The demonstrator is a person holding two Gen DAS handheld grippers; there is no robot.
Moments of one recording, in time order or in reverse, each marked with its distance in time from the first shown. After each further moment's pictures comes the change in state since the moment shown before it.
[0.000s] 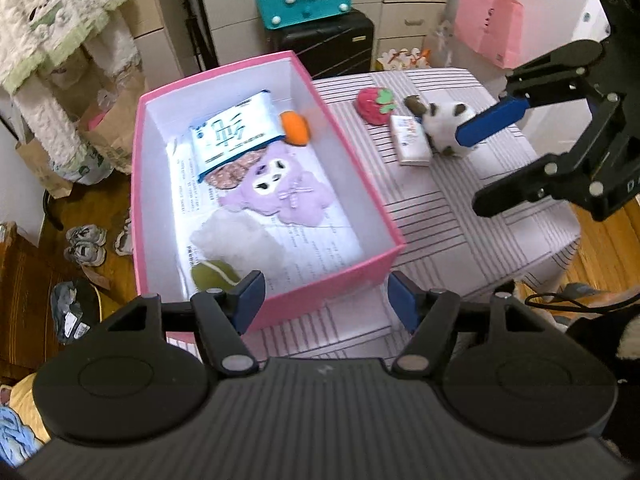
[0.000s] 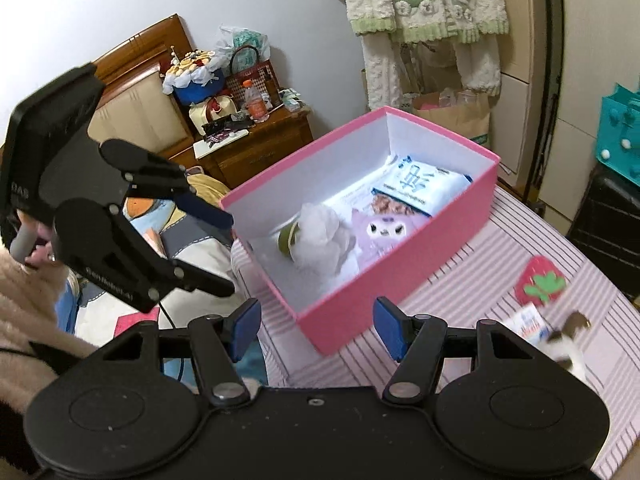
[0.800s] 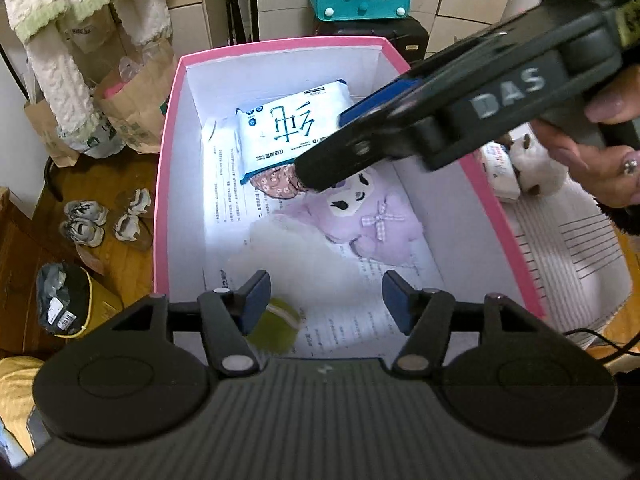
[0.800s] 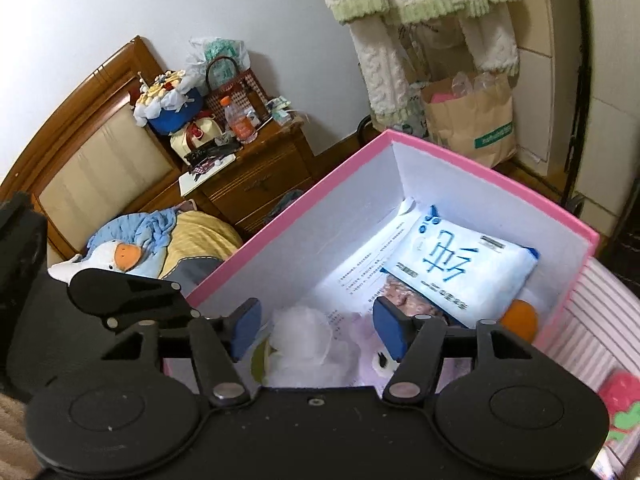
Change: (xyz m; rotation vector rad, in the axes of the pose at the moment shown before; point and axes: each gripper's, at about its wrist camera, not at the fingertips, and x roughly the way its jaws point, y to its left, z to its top) left arm 0.071 0.081 0.013 -0.154 -0.018 0.010; right arm 0.145 -0.045 0.110 0.112 0.008 0.079
